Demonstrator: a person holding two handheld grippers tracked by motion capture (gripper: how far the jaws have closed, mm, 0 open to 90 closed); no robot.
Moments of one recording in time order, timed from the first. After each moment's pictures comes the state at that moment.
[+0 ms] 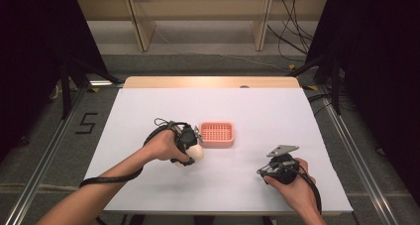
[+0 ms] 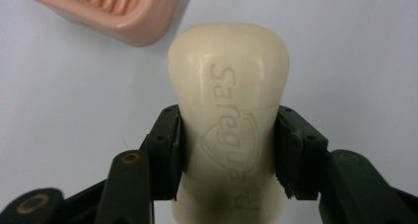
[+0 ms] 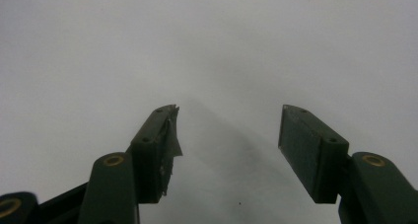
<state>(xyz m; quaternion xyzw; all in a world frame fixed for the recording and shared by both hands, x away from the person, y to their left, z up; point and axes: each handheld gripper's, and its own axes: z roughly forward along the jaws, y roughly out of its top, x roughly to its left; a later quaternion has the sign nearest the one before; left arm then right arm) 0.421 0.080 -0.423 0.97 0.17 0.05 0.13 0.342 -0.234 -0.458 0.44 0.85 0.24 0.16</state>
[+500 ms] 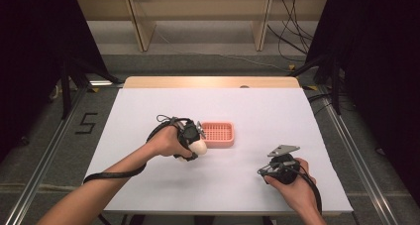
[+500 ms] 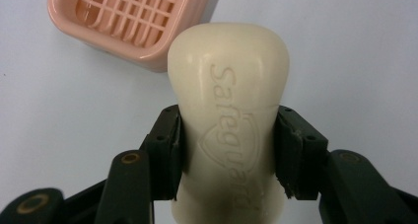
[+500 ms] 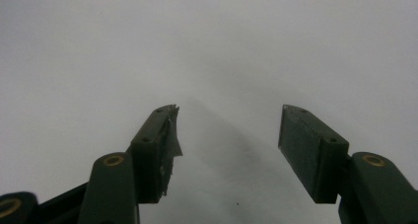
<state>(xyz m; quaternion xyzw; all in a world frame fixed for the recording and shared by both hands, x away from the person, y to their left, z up) 0.429 0.073 -0.419 0.97 0.18 0.06 0.15 0.341 -0.235 -0.456 0.44 0.85 0.24 0.17</state>
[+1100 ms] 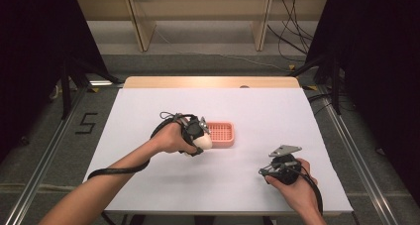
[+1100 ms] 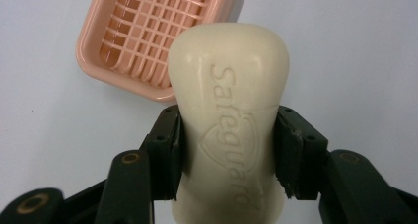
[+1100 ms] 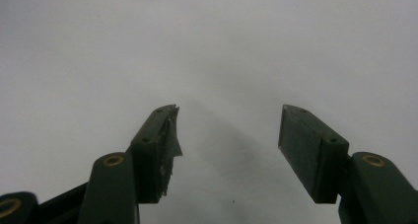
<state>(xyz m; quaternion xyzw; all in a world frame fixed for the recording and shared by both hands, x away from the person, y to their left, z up) 0.440 0.065 -0.415 0.97 0.16 0.09 0.18 0.339 -0.237 -0.455 0.44 0.84 0.25 0.17</state>
